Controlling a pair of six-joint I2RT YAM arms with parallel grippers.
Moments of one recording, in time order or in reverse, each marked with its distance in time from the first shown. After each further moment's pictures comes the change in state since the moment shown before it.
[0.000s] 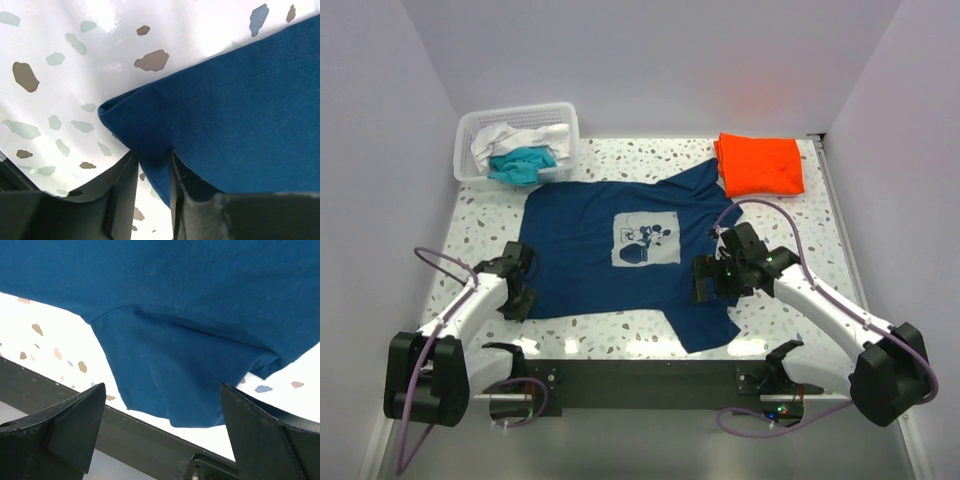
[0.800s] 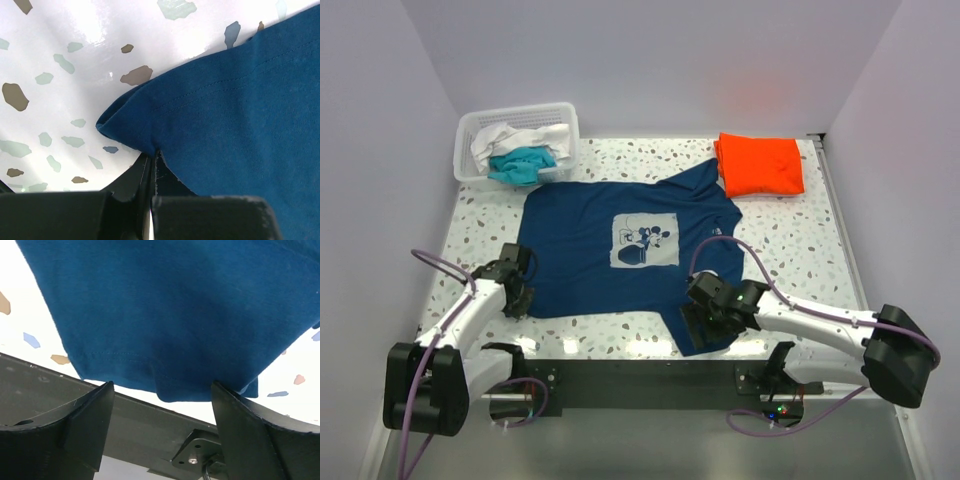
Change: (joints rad) left arm 0.013 -0.050 -0.029 0.069 -0.031 0.049; right arm 0.445 0.000 -0.146 -0.051 0.237 0.198
